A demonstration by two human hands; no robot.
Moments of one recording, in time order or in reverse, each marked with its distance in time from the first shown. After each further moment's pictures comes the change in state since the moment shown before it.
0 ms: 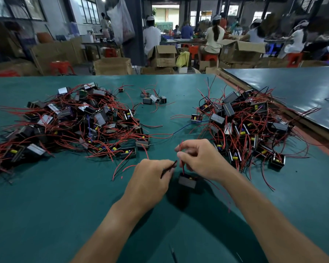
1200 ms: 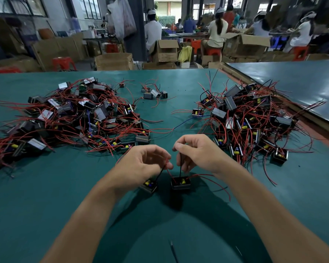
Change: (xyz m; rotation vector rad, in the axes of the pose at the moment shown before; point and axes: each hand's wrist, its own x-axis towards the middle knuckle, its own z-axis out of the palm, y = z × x) left_hand 0.006 -0.006 -0.037 -0.599 -0.282 -0.362; right_hand -0.006 -0.023 0.002 0.246 -0.127 0.146
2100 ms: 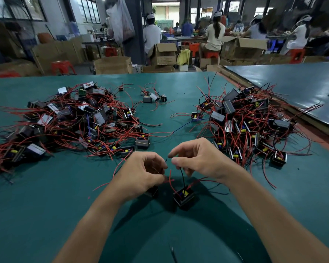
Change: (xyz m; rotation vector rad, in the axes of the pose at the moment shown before) left_hand 0.005 -0.007 0.004 0.072 0.065 -0.014; right_hand -0.002 0.005 -0.008 -0.031 -0.084 -0.152
